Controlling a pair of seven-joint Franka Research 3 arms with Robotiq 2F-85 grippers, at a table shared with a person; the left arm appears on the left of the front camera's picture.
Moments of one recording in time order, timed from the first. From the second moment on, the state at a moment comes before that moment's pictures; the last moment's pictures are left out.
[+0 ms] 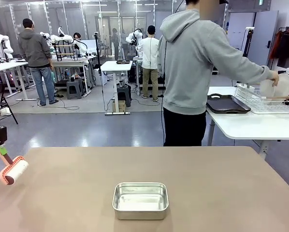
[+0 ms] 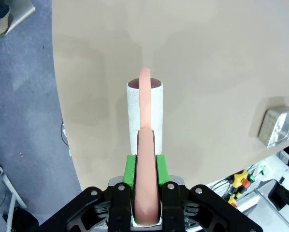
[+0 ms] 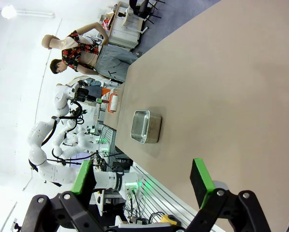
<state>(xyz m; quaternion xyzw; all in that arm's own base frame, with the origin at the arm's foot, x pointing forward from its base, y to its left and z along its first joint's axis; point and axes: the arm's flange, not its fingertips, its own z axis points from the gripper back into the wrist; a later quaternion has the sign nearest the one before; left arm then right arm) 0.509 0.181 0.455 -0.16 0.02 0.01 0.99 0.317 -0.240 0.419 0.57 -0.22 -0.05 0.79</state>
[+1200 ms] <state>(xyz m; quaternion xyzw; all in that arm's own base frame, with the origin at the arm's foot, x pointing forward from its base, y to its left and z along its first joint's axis) 0.496 -0.027 0.565 -0.02 0.03 -0.43 0.90 0.317 -0.240 0.419 0.57 -0.22 -0.05 0.79</state>
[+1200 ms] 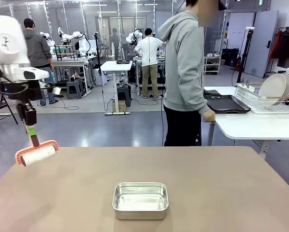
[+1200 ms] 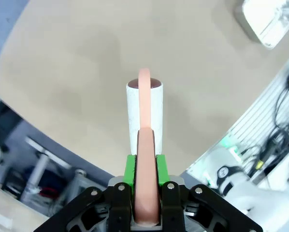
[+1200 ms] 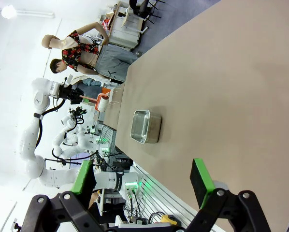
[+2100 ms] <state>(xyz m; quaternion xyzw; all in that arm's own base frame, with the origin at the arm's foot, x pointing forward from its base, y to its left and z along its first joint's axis) 0.428 -0.203 0.587 0.03 0.01 -0.72 0.69 0.317 -0.240 0.419 0.57 -0.22 -0.05 0.79</state>
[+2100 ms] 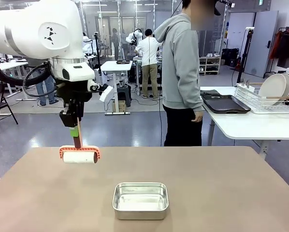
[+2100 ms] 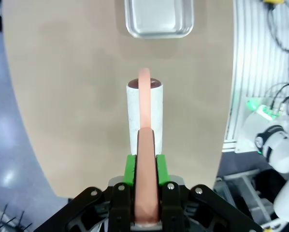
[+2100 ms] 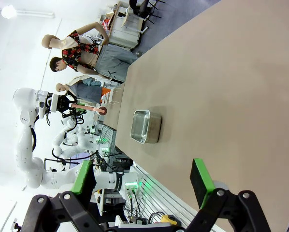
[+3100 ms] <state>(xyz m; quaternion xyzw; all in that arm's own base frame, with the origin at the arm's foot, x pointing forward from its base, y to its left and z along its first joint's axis) 0.415 -0.268 0.565 -0.02 0.01 -0.74 0.68 0.317 -0.240 0.419 0.57 -0.22 -0.05 0.79</state>
